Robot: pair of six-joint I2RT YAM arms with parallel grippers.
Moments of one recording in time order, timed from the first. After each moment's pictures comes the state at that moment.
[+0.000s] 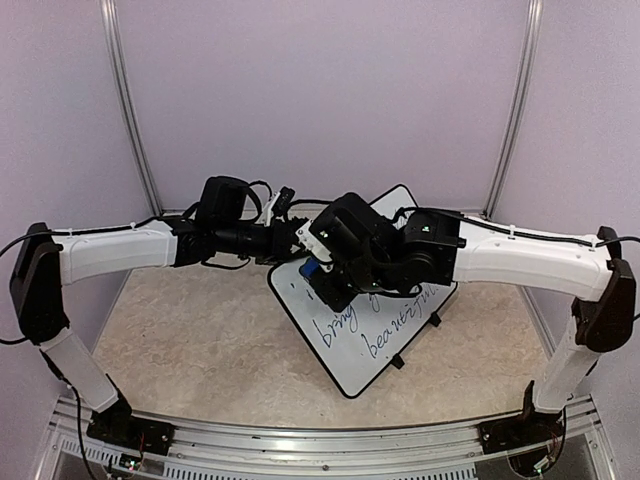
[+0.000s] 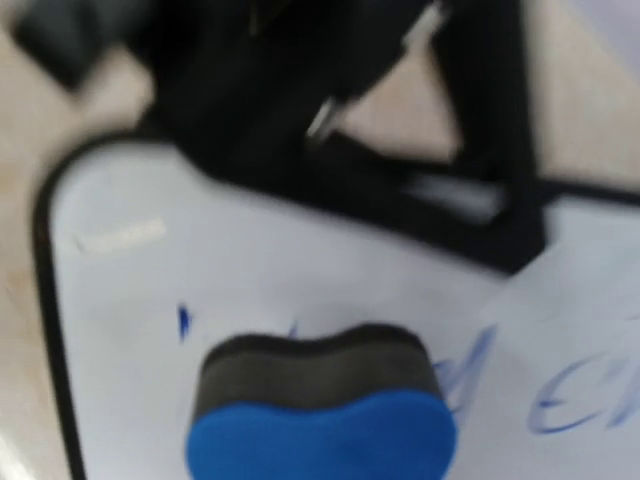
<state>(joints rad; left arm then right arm) -0.67 1.64 1.19 -0.01 0.57 -0.58 1.20 1.73 1.61 -0.72 0.40 0.14</state>
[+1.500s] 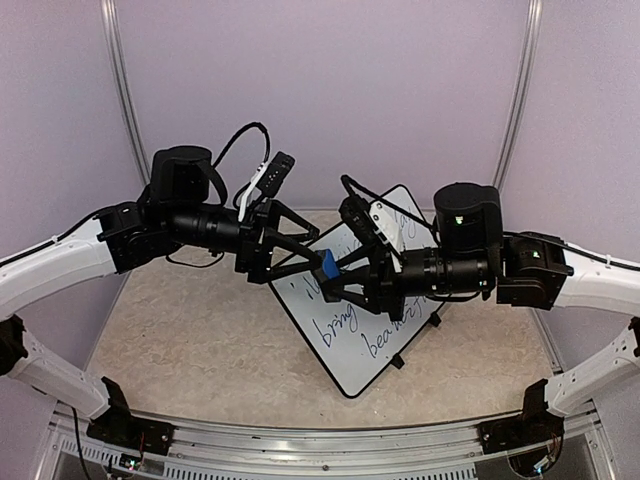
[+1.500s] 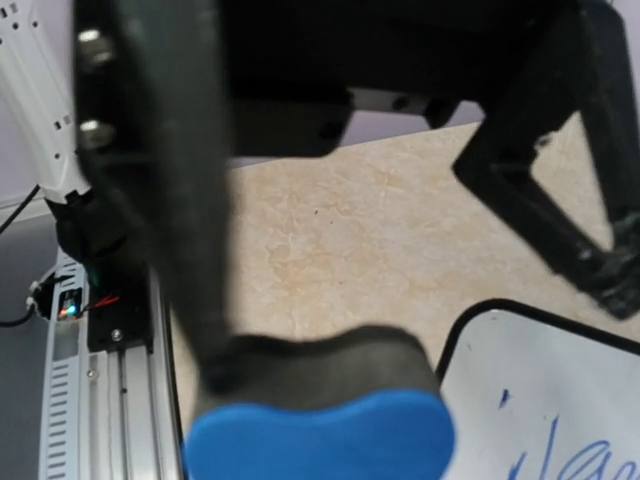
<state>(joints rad) -0.88 1.33 1.25 -0.17 0.68 -0.10 1.18 1.23 1.17 -0.24 -0.13 -0.01</state>
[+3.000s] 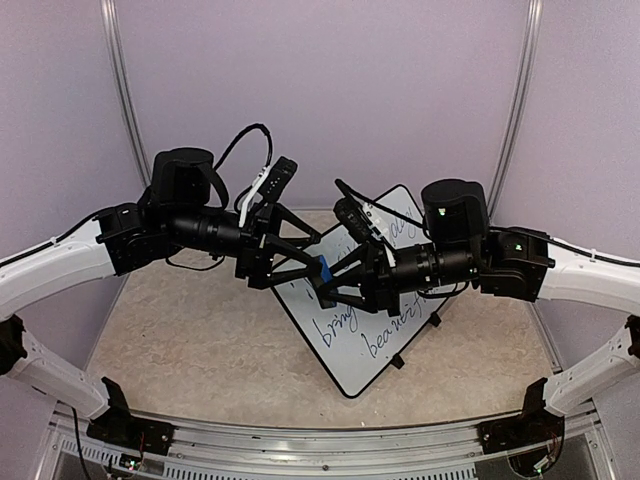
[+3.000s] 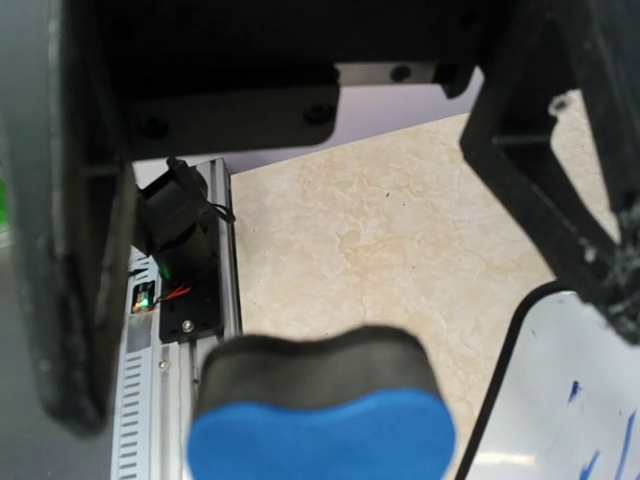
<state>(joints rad) -0.91 1.32 1.25 -0.19 0.68 -0.04 1.09 1.29 1.17 -0.21 -0.36 0.06</state>
